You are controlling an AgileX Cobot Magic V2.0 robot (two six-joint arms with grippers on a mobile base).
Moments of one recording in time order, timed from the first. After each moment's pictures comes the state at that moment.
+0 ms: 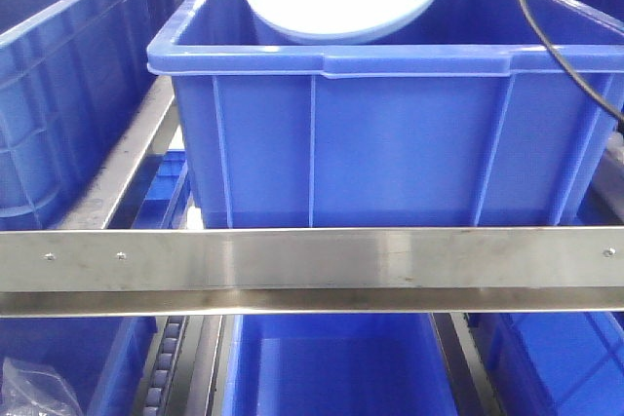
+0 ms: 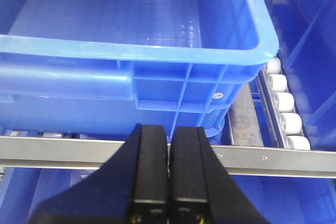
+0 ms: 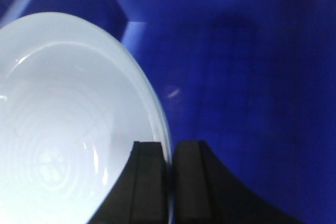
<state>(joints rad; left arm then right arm) -0.07 0.59 -0.32 -0.01 0.20 -0.08 0.25 1.63 -1.37 0.12 0.25 0.06</state>
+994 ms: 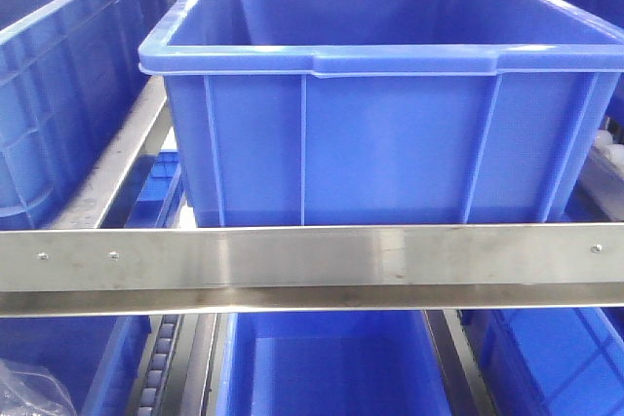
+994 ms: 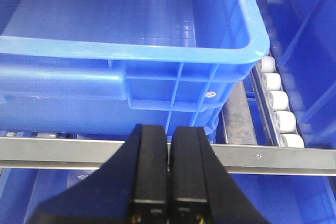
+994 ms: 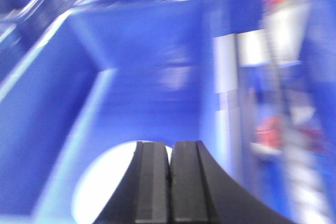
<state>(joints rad) -0.07 0.59 -0.32 -0.01 0.20 -0.08 0.08 0.74 -0.62 0.13 0.09 0.07</state>
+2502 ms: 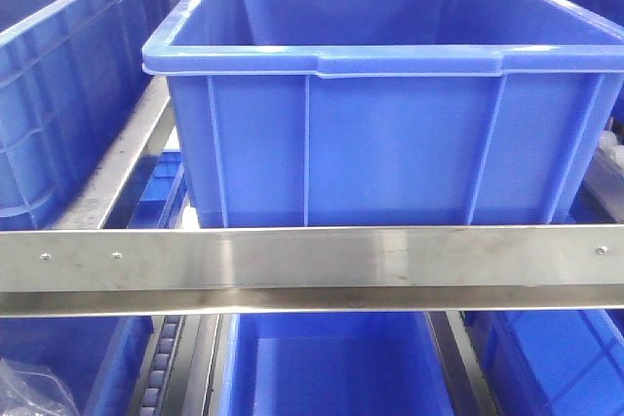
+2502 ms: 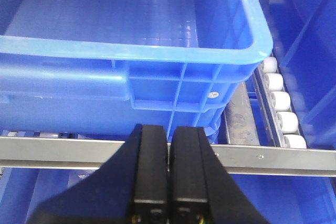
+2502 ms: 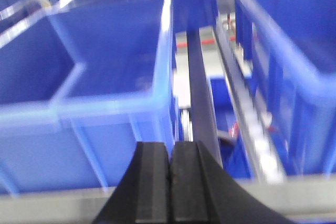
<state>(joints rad) -0.07 0.59 -0.32 -0.01 0.20 -0.08 0.02 0.06 -0.05 0.13 0.09 0.07</state>
